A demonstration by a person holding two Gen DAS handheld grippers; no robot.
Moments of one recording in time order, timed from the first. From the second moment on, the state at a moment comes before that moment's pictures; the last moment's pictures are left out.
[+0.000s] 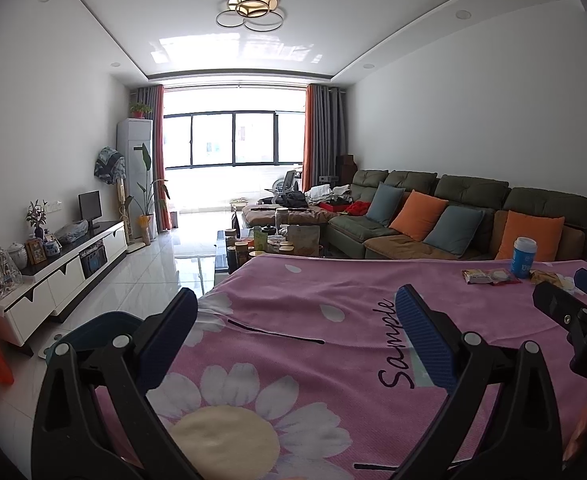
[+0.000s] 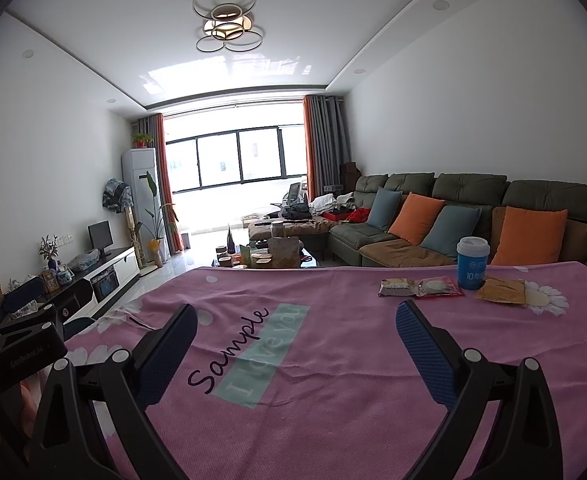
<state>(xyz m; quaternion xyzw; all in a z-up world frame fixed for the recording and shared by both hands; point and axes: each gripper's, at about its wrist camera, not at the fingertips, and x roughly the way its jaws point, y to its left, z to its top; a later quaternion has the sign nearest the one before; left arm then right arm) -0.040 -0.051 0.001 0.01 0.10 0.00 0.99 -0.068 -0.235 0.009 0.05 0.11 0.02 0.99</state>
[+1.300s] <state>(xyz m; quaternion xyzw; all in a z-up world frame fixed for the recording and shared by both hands) -0.041 -0.052 0.003 0.01 0.10 0.01 0.99 -0.072 -0.229 0.011 0.05 0.11 0.01 0.99</state>
